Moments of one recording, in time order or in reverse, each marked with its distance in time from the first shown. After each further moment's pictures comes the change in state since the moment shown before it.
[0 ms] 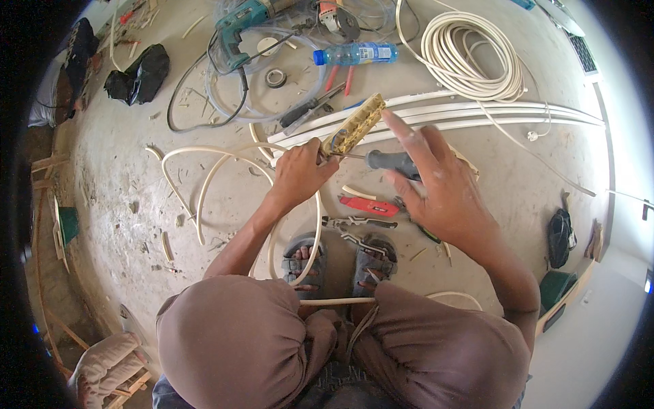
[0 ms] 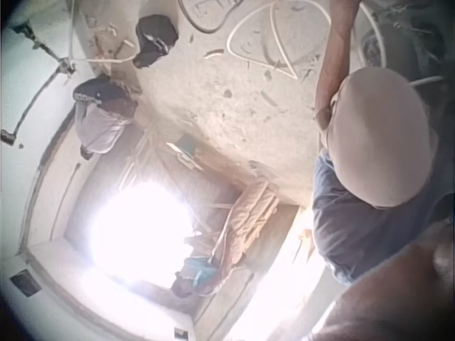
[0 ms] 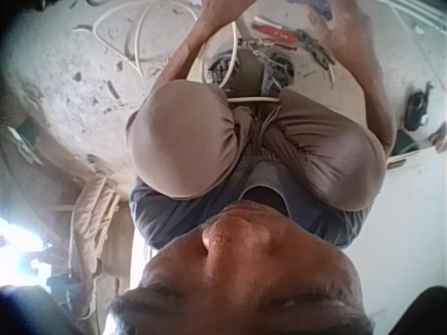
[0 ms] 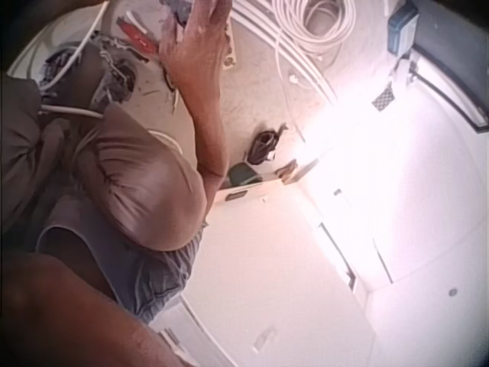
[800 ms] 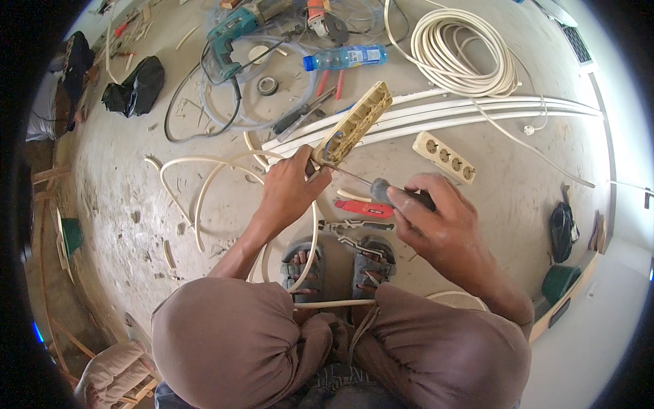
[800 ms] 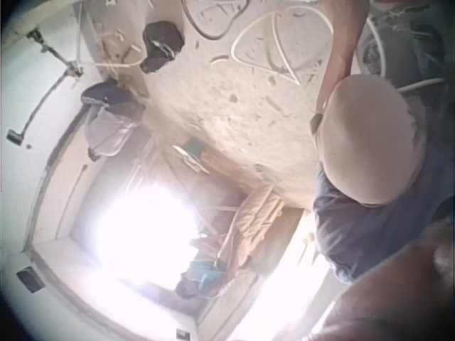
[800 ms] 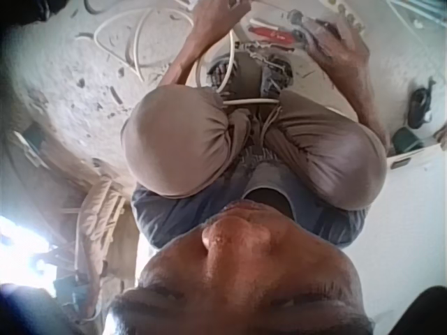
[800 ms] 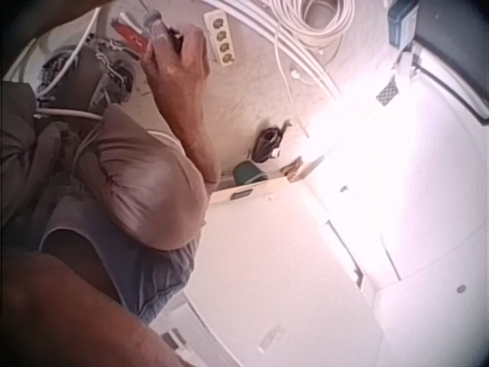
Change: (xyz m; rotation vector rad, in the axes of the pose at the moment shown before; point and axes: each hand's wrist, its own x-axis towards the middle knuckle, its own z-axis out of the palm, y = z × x) left_hand -0.019 0.029 -0.026 -0.077 0.016 0.042; right_hand -0.048 0.006 -0.006 -0.122 0.052 -0.184
